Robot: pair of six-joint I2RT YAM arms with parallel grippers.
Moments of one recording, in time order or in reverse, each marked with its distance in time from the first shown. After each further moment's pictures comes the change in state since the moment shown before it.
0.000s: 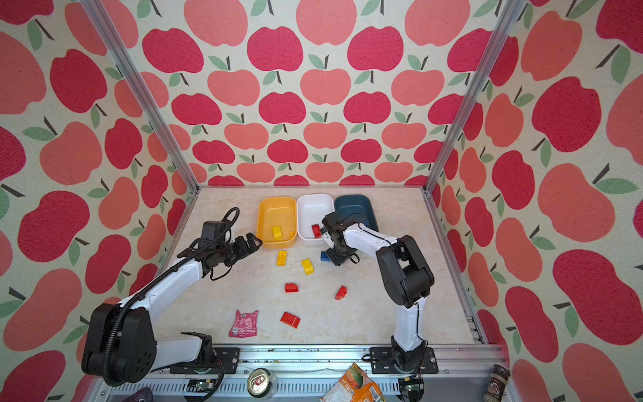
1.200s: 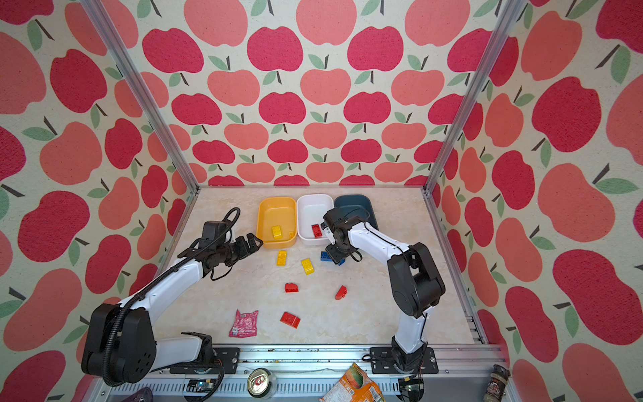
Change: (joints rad) left arm -0.006 -0.001 0.000 0.001 0.000 0.000; right arm 0.006 -0.092 0.005 -0.043 0.000 0.028
